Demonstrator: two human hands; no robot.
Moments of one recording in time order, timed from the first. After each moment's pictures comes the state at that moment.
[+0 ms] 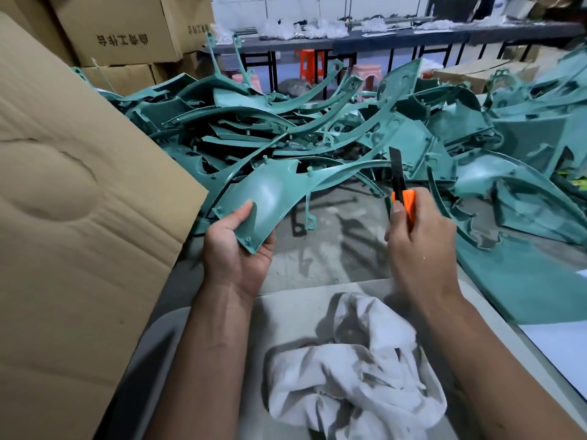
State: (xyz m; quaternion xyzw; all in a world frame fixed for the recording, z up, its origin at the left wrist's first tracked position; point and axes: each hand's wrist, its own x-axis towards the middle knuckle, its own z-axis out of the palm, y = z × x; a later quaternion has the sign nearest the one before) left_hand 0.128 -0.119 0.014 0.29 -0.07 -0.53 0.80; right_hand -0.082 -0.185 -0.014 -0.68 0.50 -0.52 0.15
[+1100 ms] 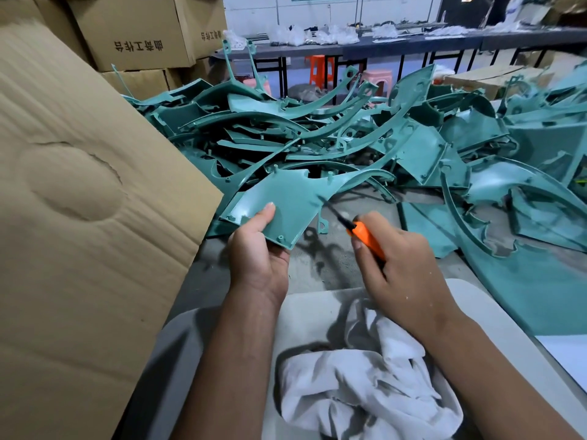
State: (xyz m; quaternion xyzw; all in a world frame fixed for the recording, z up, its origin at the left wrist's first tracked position) left_hand 0.109 -0.120 0.020 0.35 -0.06 -0.47 0.81; right_hand -0.070 -0.153 -0.004 -0.84 0.32 -0.43 0.11
